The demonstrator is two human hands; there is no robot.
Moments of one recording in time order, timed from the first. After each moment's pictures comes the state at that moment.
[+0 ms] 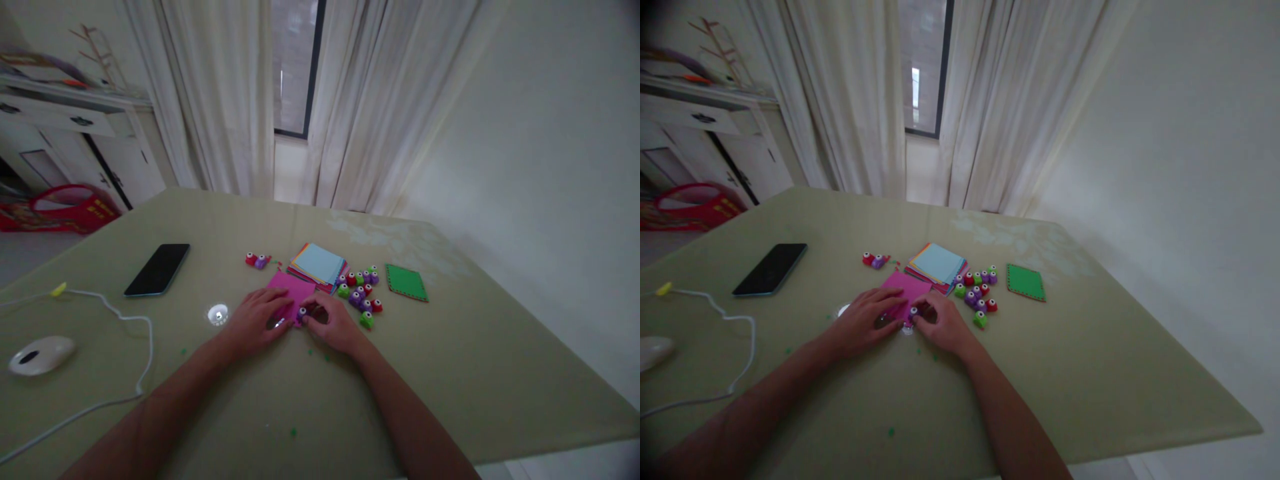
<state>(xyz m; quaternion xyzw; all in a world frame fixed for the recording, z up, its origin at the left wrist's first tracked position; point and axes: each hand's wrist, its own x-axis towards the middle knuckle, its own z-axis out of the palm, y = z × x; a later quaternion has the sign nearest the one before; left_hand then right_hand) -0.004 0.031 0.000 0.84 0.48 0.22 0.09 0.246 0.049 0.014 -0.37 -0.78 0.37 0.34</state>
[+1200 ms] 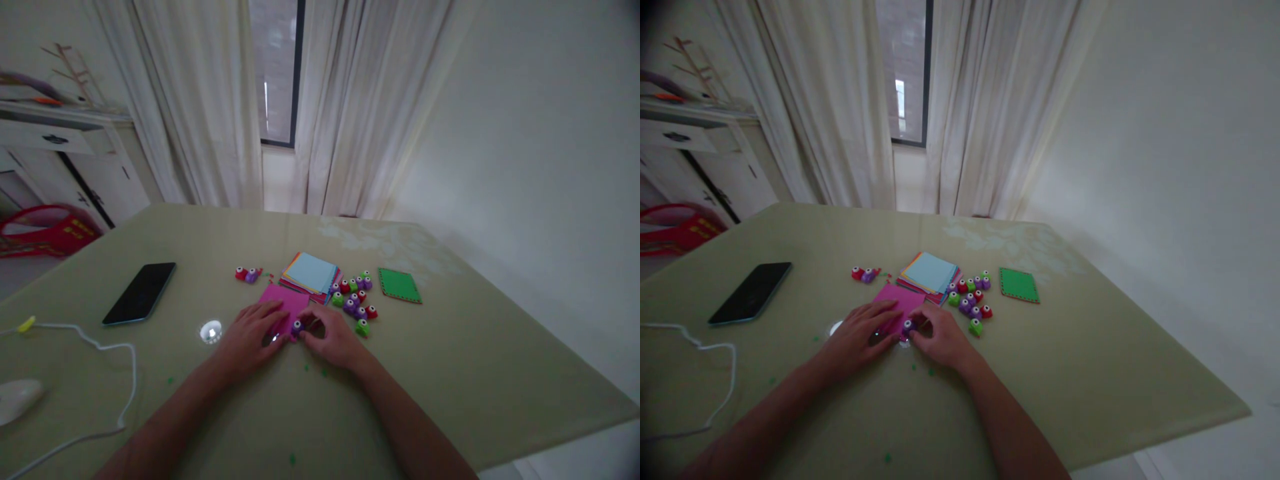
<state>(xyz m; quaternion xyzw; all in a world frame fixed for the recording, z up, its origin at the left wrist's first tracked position) 0.000 0.034 -0.005 0.84 0.49 0.21 0.08 0.249 0.041 0.024 -0.40 -0.78 0.34 0.33</state>
